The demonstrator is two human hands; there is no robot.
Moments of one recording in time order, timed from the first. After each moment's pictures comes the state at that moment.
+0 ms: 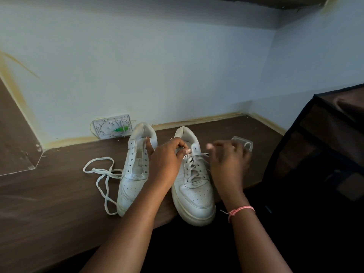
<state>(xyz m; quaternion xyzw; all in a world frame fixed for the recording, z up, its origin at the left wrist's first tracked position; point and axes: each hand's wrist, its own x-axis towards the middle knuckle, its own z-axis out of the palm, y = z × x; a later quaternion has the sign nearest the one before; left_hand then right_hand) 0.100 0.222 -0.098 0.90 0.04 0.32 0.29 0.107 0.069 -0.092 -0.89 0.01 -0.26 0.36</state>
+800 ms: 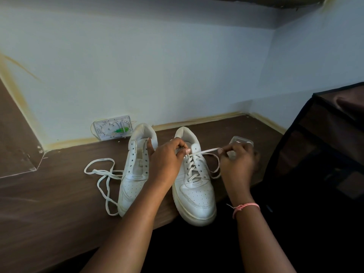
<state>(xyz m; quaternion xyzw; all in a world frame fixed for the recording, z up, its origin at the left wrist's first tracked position) 0.097 0.223 -0.096 0.90 0.03 0.30 0.32 0.119 0.056 -0.098 -0.86 0.05 -0.33 0.40</state>
